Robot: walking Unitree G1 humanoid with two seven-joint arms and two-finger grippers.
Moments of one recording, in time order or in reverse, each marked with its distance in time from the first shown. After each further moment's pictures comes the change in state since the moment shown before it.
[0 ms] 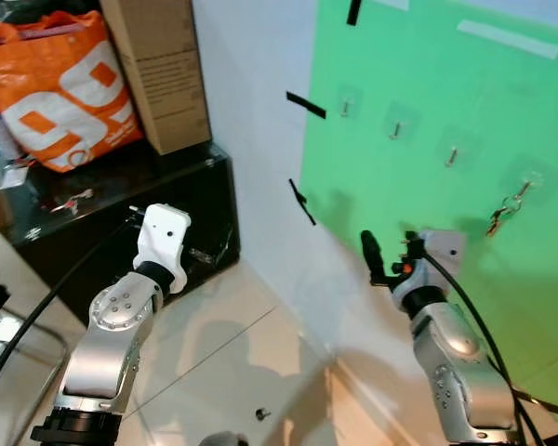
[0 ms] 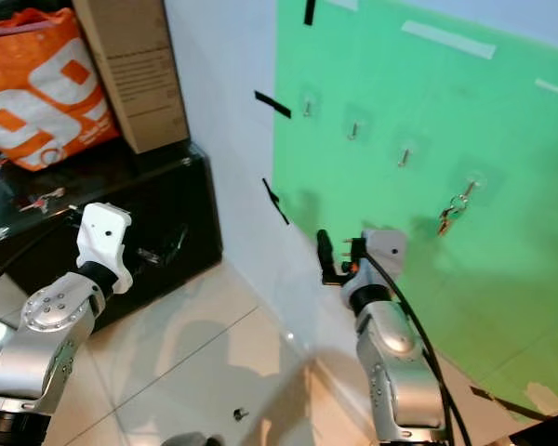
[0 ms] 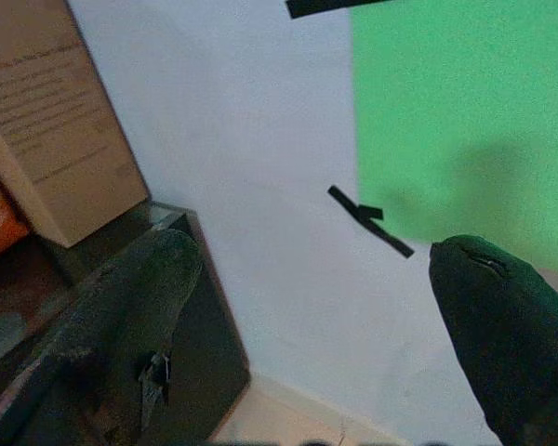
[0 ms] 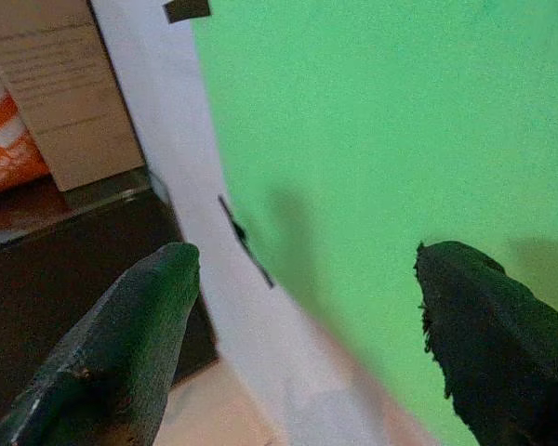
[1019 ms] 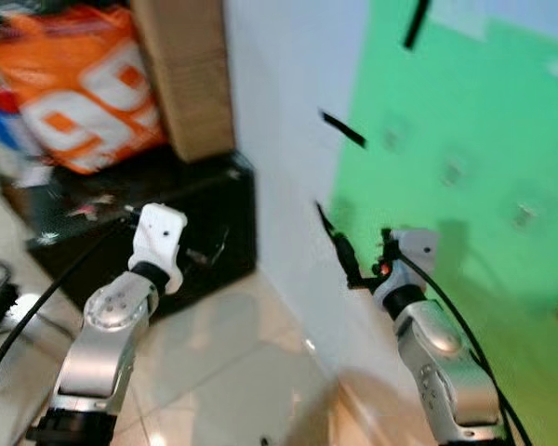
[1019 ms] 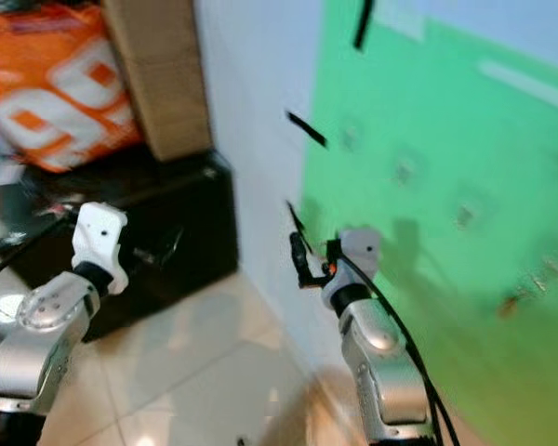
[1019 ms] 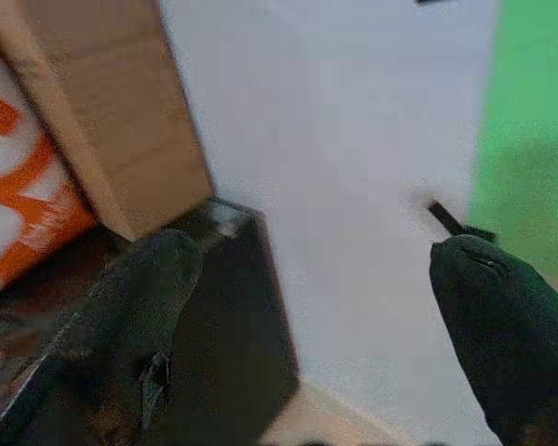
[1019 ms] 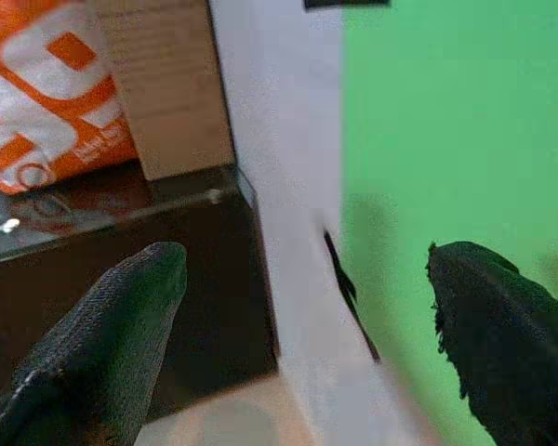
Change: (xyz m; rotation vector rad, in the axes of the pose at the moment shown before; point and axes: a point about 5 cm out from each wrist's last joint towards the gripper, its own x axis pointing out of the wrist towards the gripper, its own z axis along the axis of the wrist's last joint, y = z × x) left arm -0.001 0.004 0.001 0.007 -0.004 0.000; right arm 0.003 0.017 -0.003 -0.030 0.014 0.108
